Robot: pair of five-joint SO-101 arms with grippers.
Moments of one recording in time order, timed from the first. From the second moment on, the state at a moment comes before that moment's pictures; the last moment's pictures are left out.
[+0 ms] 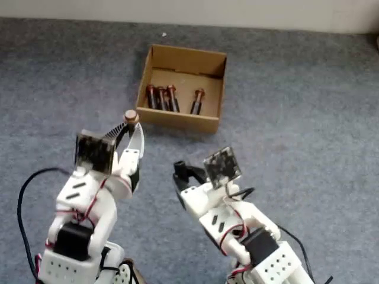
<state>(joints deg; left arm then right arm) 9.7 -89.0 70.7 41.0 4.7 -41.9 -88.8 83.3 40.2 -4.0</state>
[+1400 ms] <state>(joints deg) 23.5 -104.2 63.3 43.0 4.4 -47.3 -104.1 96.0 5.6 4.5</state>
